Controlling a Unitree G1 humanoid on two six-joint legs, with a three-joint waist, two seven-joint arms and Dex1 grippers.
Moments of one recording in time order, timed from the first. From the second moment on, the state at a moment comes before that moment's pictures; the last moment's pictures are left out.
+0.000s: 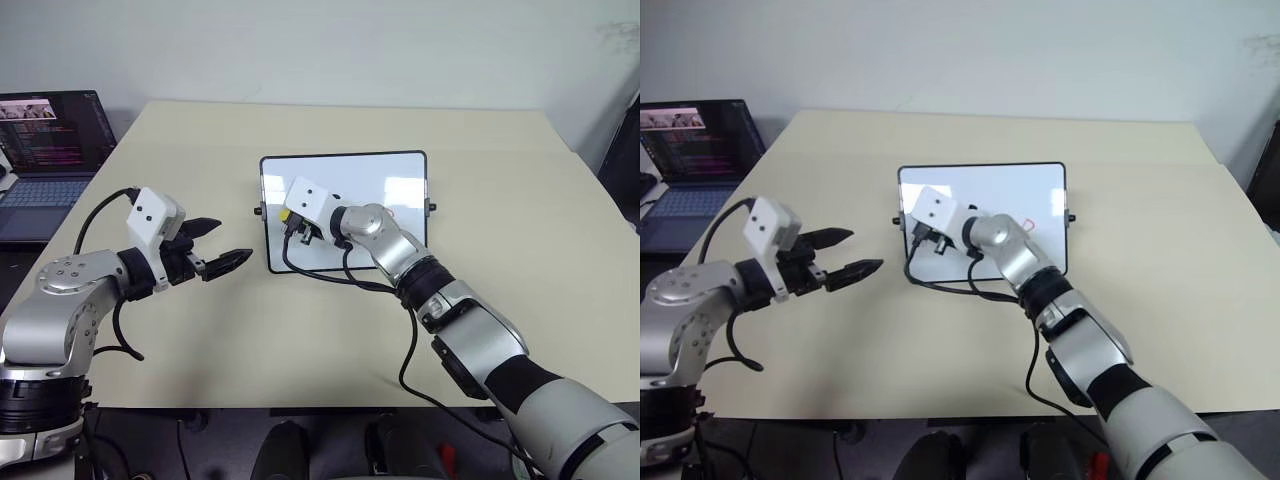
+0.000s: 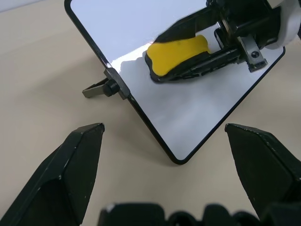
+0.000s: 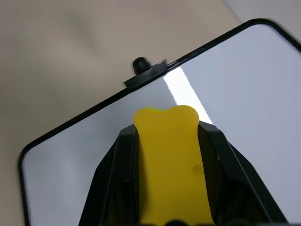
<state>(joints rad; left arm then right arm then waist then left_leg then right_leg) -0.29 0.84 0.23 -0.17 -0.48 0.62 -0.86 -1.14 0.01 0.37 0.89 -0.18 0.04 0.48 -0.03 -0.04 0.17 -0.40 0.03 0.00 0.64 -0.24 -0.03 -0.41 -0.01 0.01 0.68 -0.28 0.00</state>
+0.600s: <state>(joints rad) -0.29 0.83 0.20 -0.17 -0.47 0.62 -0.86 -1.17 -0.01 0.37 0.91 -0.24 0.04 0.47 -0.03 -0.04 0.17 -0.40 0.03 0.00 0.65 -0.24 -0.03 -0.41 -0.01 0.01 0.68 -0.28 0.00</state>
